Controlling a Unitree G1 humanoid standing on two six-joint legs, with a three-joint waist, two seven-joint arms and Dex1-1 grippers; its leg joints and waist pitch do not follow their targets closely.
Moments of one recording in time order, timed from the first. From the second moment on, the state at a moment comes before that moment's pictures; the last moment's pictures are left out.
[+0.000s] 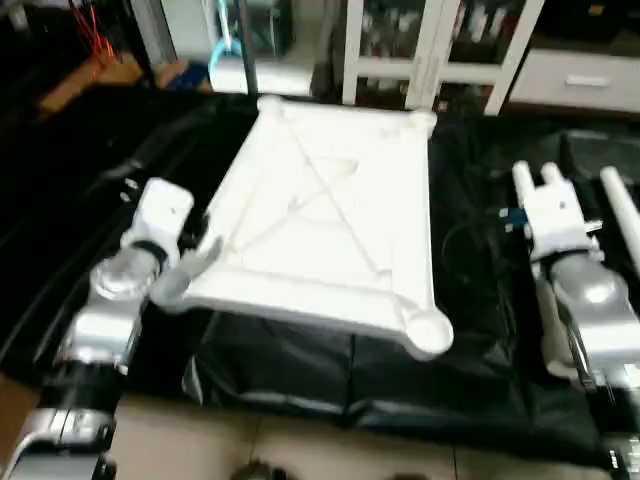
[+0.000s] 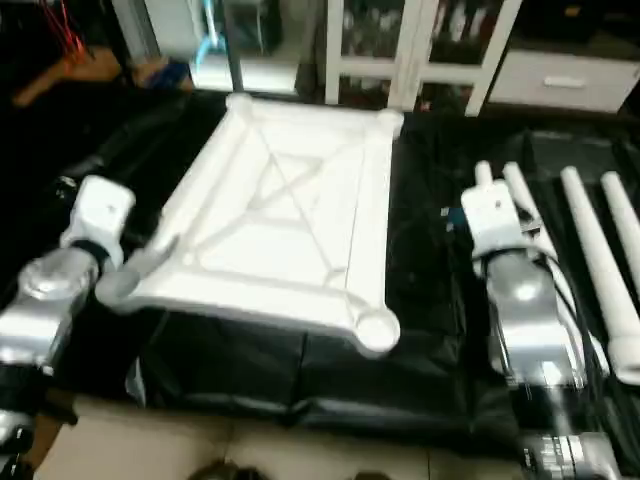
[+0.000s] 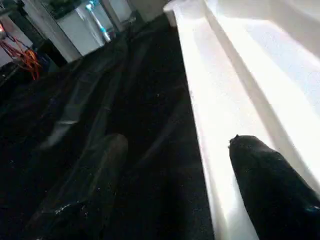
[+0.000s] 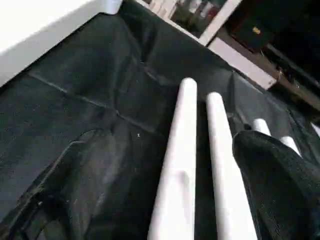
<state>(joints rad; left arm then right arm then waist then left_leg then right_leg) -0.50 0.43 0.02 0.51 0.09 0.13 -0.23 -0.47 -0.46 -0.04 0.28 -0.14 0.45 0.09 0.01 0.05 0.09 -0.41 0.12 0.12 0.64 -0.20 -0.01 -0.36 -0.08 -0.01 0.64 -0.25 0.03</state>
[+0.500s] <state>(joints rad) -0.46 0.56 0.01 0.57 0.09 0.03 -0.37 -0.65 -0.37 0.08 0.69 -0.17 0.22 0.18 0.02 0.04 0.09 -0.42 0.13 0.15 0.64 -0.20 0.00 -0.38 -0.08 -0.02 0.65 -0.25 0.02</state>
